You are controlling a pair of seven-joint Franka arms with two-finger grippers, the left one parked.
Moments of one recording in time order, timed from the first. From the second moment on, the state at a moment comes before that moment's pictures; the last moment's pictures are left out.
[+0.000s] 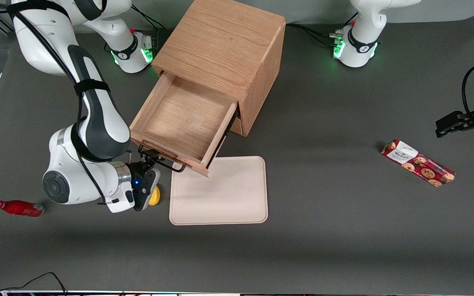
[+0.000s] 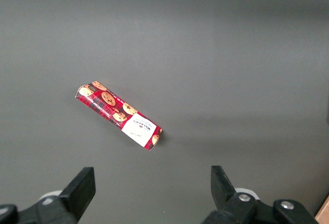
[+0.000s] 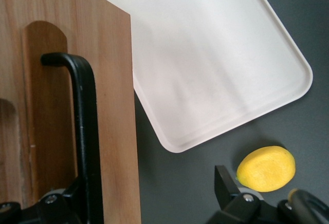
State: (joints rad) arm 0.22 0.65 0.03 -1.27 0.32 1.65 -0.86
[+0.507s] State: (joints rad) arm 0.20 0.68 0.03 -1.24 0.33 1.65 -0.88
